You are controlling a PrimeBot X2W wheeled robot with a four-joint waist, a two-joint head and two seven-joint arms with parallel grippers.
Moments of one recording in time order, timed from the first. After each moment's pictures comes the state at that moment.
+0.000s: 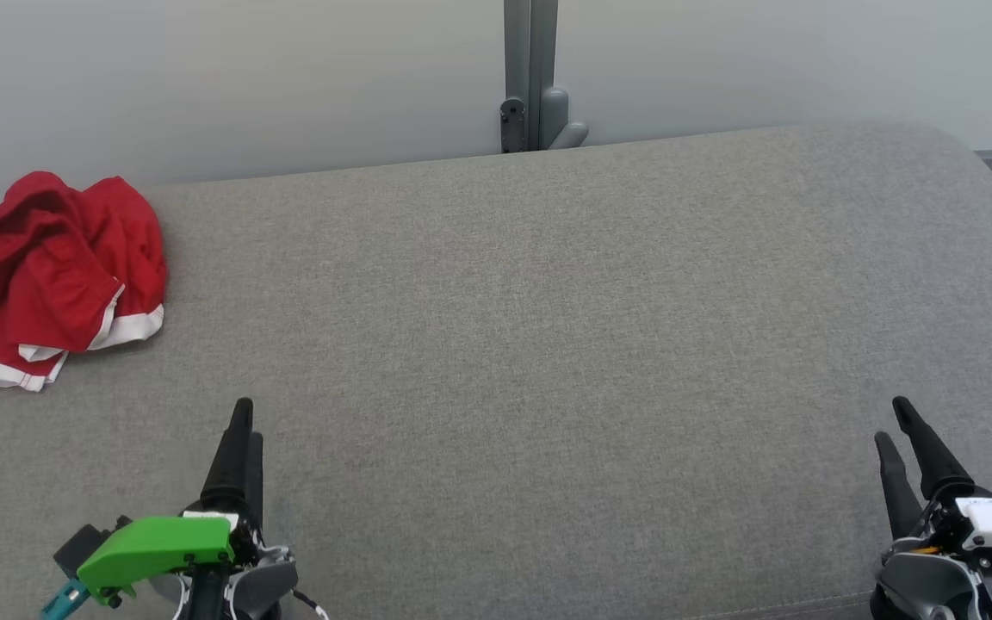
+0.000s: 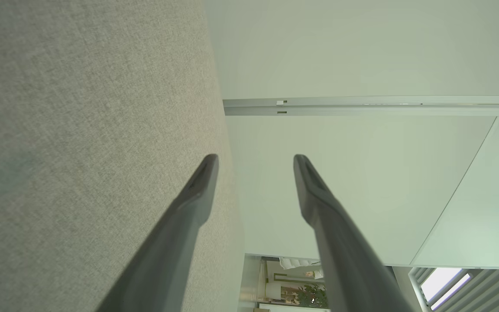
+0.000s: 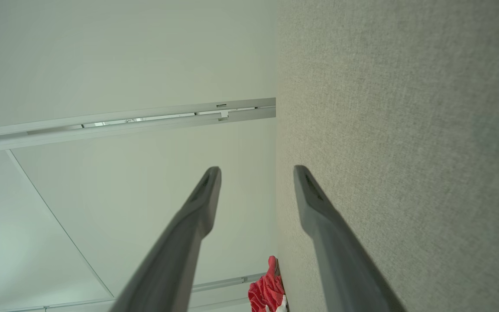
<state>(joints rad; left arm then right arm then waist) -0.12 0.05 -0.06 0.32 -1.63 -0.13 -0.01 -0.07 -0.03 -0.29 0.27 1.60 0.13 0.24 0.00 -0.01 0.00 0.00</state>
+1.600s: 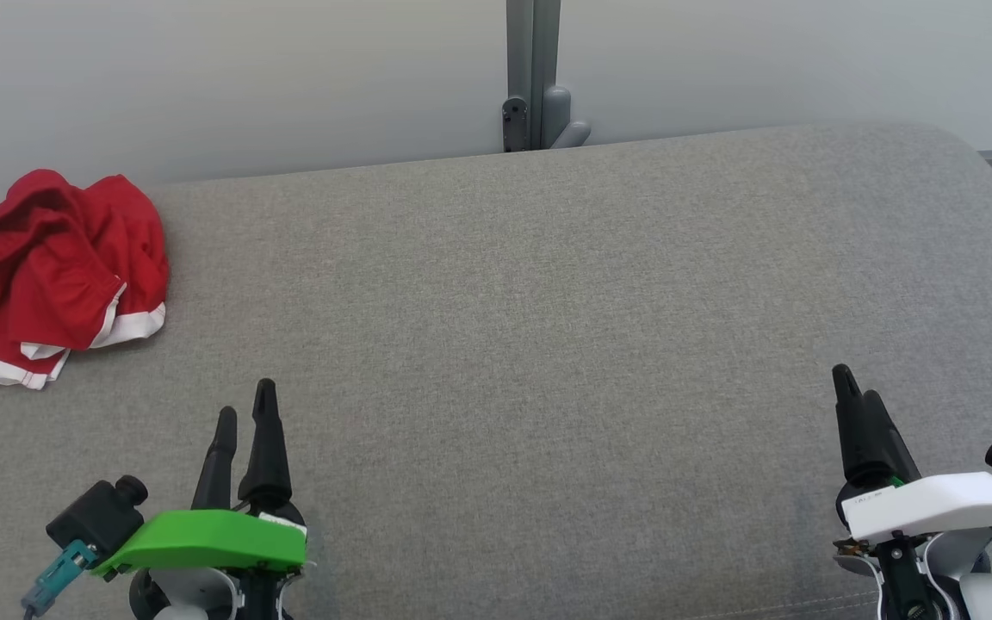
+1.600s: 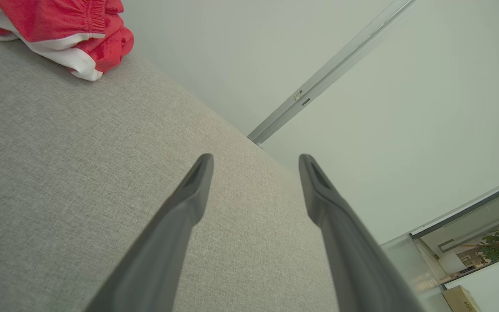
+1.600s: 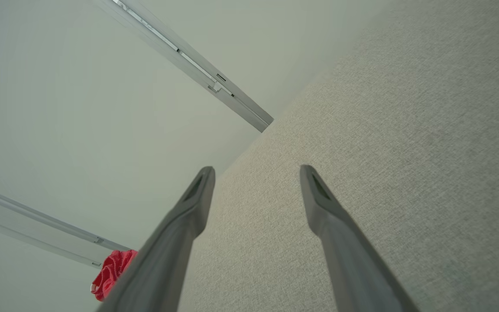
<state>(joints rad) -0.05 0.05 -0.12 0.14 -0.90 -0.03 -0.14 -0.02 -0.04 -0.09 0.10 0.89 0.13 -0.02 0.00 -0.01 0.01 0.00</state>
